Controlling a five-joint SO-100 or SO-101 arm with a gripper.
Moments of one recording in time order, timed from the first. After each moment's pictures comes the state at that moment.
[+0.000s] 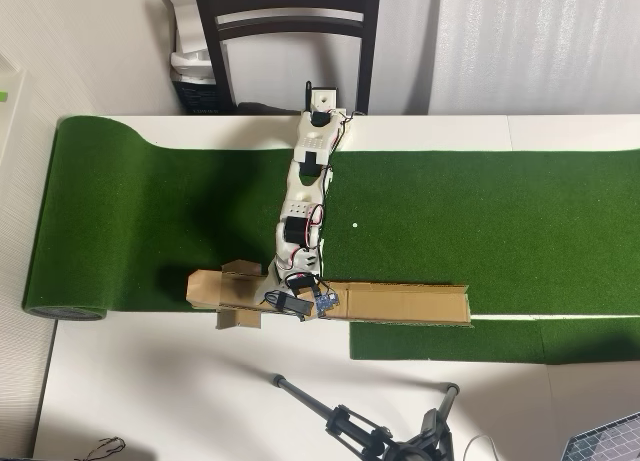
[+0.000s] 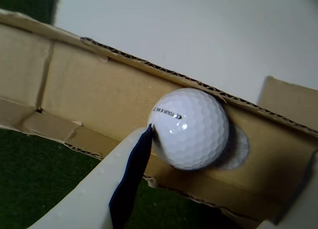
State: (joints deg) arm 5.8 36.5 12.3 89.2 67.5
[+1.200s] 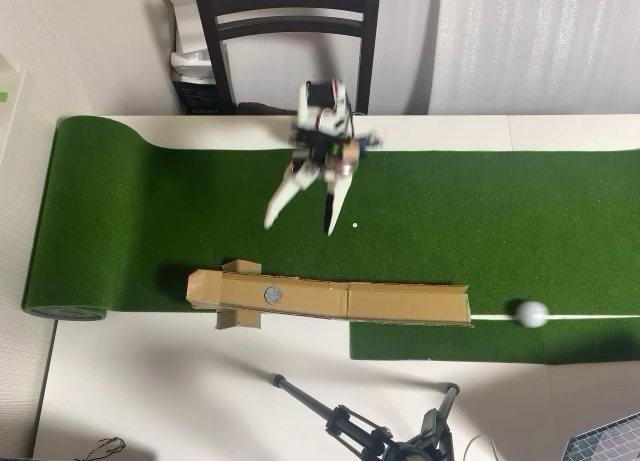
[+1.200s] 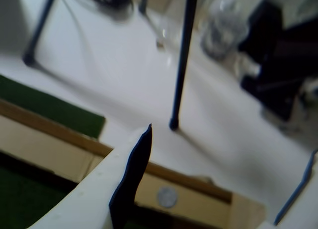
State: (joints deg) arm -1.3 76.0 -0.3 95.2 66.9
